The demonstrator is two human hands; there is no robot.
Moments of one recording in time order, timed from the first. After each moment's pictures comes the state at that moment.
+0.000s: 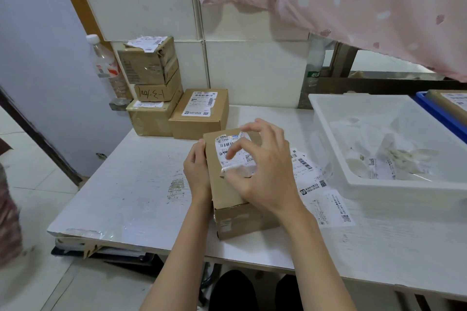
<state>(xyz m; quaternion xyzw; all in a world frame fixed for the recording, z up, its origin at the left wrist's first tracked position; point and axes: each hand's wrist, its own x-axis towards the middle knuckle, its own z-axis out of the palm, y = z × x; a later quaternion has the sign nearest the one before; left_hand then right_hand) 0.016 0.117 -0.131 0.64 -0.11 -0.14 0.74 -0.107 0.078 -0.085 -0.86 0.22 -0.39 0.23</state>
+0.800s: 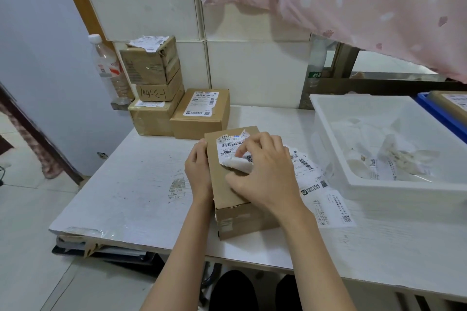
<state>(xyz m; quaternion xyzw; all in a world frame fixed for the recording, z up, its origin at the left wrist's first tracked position) 0.018 0.117 -0.132 0.65 -0.10 -0.14 0.74 -0.101 0.076 -0.092 -0.88 0.29 -0.33 0.20</state>
